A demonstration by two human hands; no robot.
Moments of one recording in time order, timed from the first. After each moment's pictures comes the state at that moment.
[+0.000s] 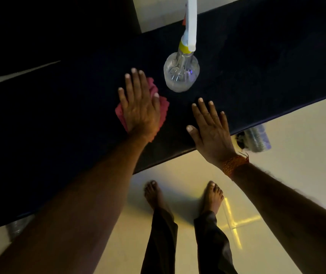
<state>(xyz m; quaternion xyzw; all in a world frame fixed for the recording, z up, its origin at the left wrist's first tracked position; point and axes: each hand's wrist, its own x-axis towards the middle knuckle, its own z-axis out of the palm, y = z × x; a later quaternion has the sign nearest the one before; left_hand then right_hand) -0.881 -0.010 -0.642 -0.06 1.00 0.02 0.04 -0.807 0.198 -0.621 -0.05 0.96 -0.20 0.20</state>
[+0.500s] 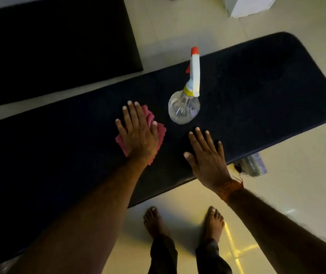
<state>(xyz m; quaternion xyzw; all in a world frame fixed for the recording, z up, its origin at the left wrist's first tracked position) -0.898 -0.028 -0.628 -0.06 0.99 0.03 0.09 -0.819 0.177 -0.605 -0.02 0.95 -0.20 0.25</state>
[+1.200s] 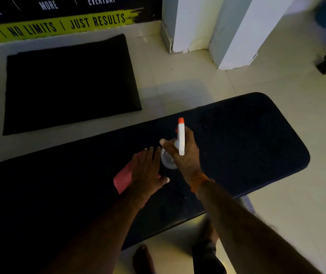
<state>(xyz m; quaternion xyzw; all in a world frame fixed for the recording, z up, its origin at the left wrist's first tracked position) -0.931 0.001 -0.564 0.07 0.97 0.09 0.24 -0.956 0.139 -0.529 0.15 0.77 -0.61 0.07</state>
